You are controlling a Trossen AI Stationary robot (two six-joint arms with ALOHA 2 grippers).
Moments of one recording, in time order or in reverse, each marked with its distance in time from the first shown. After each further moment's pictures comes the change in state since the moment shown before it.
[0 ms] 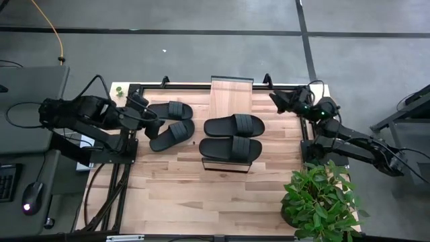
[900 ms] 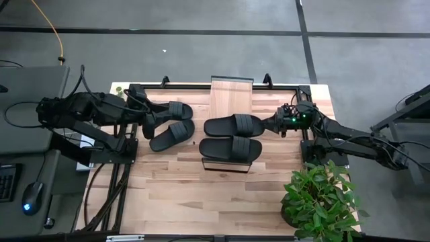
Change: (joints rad) left arm -0.001 0.000 0.079 0.340 0.023 0.370; right arm 0.139 0.000 0.000 -0.648 -0.133 -0.040
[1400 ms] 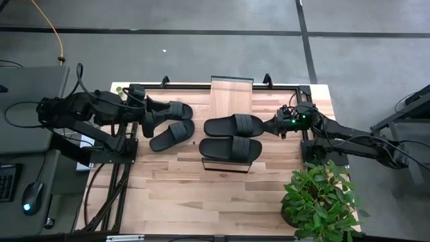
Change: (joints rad) left arm 0.000 0.000 0.000 0.105 0.006 0.036; right arm 0.023 0.002 0.000 -0.001 -0.050 -0.007
